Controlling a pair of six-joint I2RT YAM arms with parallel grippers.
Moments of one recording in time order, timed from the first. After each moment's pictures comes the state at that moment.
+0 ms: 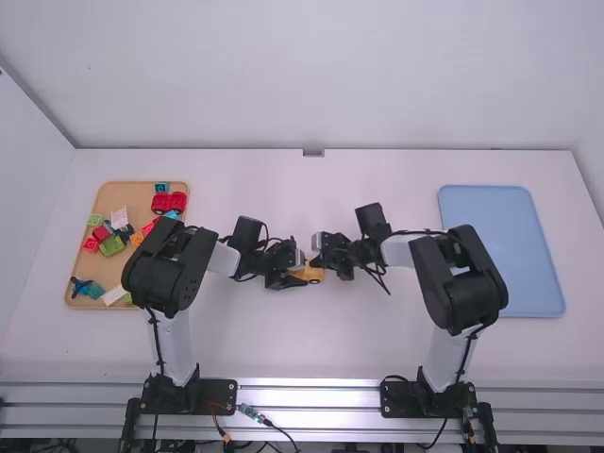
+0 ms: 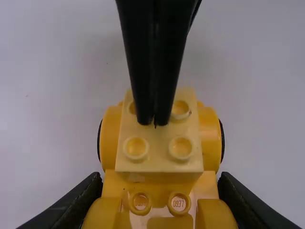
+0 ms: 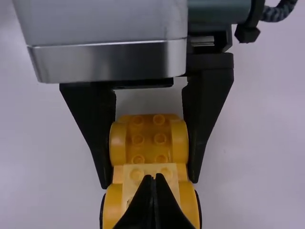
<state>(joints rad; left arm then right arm) -0.26 2.01 0.75 0.25 0.89 0.96 0.33 1.95 0.87 -0.06 -0.94 -1.07</state>
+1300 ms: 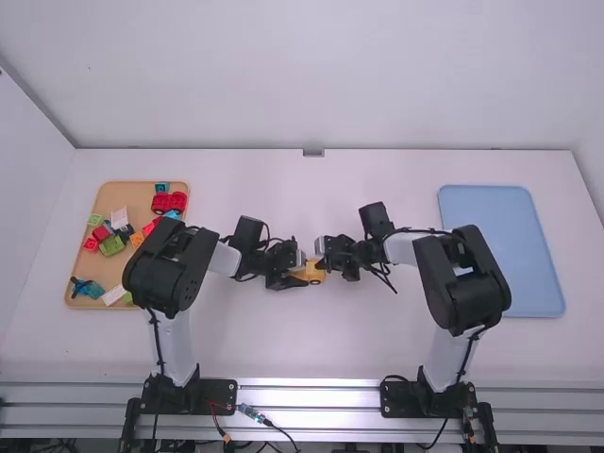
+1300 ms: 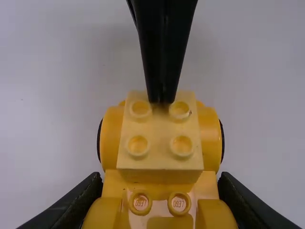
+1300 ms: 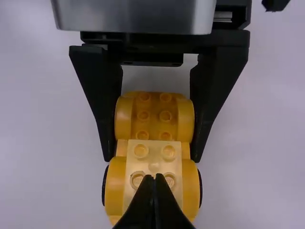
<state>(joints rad) -0.27 2.01 0.76 0.25 0.89 0.97 0.32 1.94 0.89 -0.17 -0.90 -1.21</state>
